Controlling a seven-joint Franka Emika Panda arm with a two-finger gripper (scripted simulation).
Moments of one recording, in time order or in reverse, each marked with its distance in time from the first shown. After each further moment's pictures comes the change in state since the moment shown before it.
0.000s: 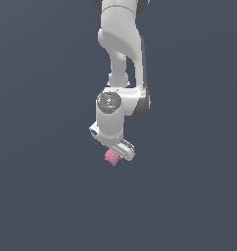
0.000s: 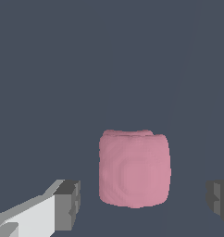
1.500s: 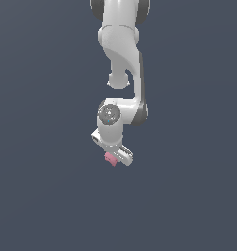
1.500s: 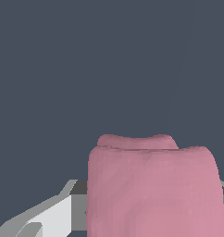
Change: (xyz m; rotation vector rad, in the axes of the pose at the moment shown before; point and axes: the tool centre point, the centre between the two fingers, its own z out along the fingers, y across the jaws) arm 0.001 0.001 0.047 0.001 0.000 0.004
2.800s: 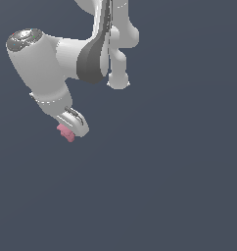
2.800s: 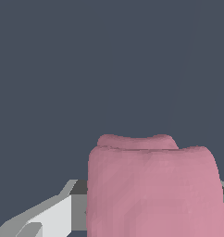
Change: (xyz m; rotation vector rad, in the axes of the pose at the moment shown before) arm 0.078 0.135 -0.191 0.001 0.002 0.003
